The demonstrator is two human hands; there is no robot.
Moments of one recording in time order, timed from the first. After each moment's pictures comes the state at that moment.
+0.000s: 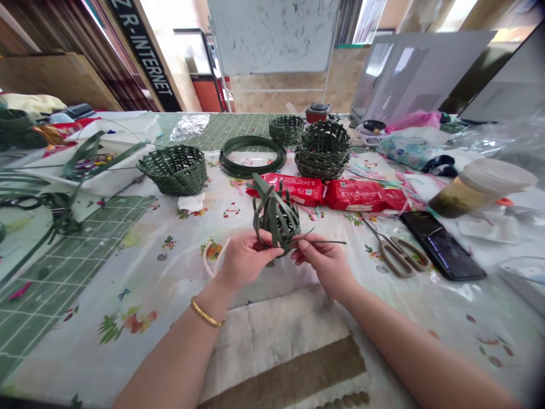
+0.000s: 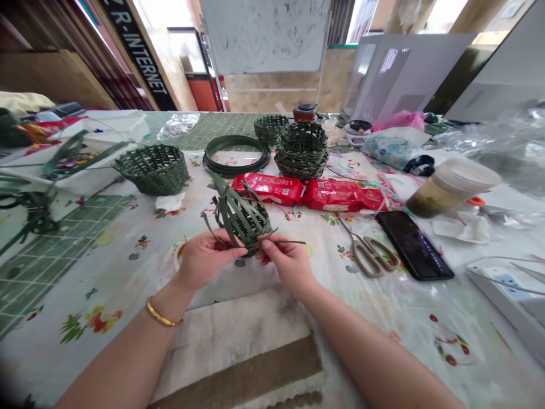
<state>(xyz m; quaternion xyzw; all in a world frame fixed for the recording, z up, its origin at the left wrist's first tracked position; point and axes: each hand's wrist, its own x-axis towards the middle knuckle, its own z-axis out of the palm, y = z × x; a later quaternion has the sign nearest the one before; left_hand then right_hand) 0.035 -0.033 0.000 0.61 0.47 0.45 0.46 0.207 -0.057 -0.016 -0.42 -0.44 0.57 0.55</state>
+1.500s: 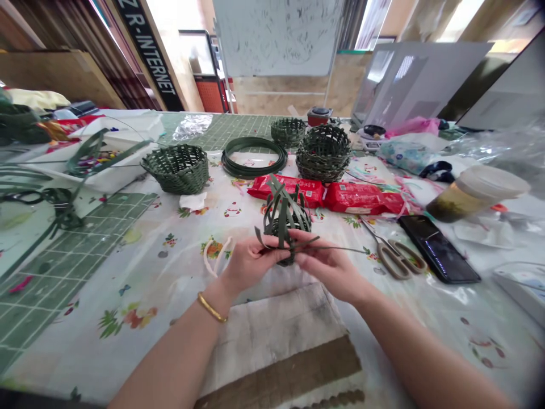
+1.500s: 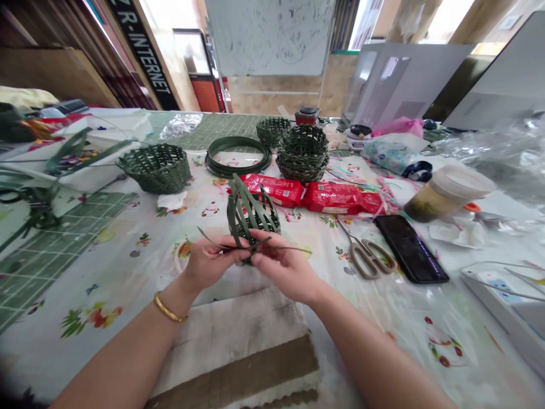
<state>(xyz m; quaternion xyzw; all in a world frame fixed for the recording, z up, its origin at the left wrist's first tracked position) 0.039 -0.038 0.006 0.70 0.38 0.45 0.41 0.217 -0.068 0.015 -0.40 -0.60 0.52 0.45</state>
